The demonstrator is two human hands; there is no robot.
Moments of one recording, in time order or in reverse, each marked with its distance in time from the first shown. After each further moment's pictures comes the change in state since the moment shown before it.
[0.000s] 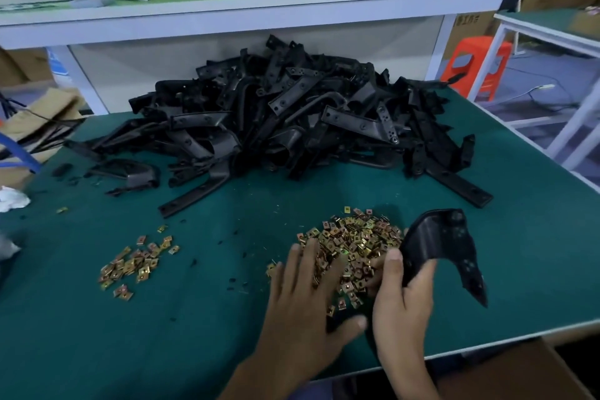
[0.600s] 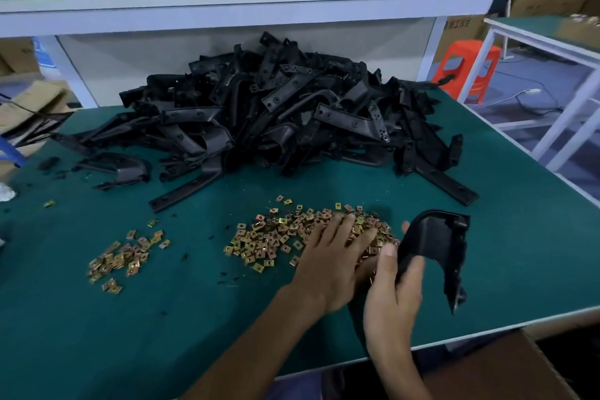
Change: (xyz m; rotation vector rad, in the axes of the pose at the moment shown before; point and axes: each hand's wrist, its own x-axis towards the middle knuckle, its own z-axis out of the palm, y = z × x) left_hand 0.081 0.030 0.005 0.037 -0.086 0.207; right_hand -0.001 -0.001 0.001 0.106 0.044 0.065
